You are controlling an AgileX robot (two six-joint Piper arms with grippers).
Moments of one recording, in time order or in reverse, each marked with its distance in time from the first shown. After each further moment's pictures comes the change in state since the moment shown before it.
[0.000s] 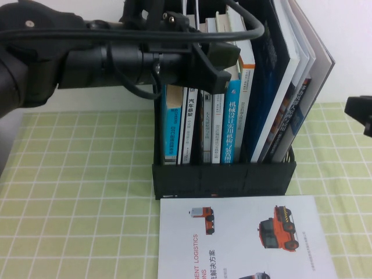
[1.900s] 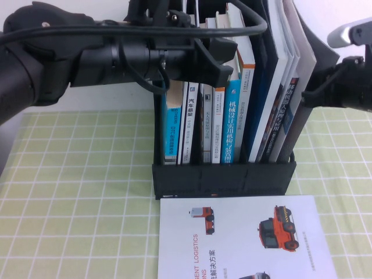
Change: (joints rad) right arm 0.002 0.519 -0.334 0.336 0.068 -0.623; left arm 0.000 0.047 -0.019 -0.002 -0.068 0.004
